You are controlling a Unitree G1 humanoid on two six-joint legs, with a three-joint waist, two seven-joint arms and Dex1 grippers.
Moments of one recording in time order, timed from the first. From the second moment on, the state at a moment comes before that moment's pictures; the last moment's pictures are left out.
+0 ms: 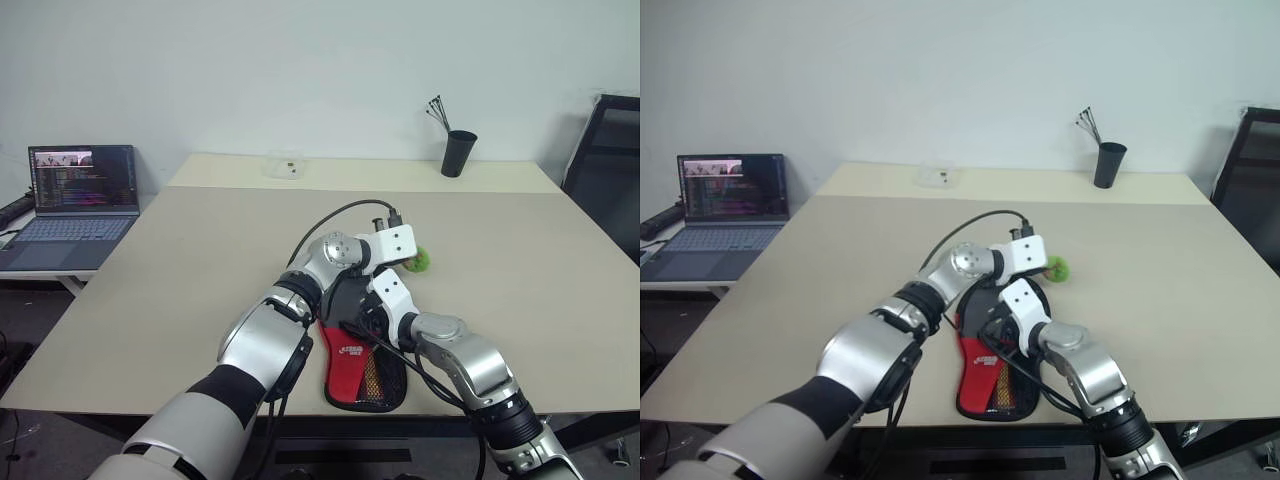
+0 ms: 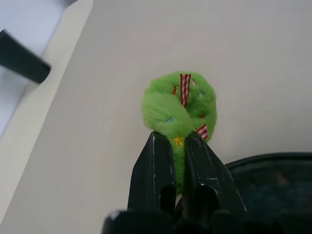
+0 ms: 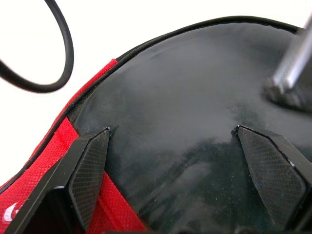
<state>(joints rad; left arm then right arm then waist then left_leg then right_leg) -1.35 0.02 -0.25 1.39 0.41 -0.41 -0.69 -0.48 -0.21 0.30 -0.11 0.13 0.84 0.44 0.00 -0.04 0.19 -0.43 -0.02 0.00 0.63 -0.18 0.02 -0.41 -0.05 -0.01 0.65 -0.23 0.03</state>
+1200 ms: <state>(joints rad) -1.26 0.27 -0.07 1.29 0.15 -0.36 -1.08 -0.48 -0.22 0.19 -0.30 0.24 1.13 0.46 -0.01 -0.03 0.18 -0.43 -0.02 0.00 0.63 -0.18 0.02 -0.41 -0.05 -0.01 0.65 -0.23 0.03</state>
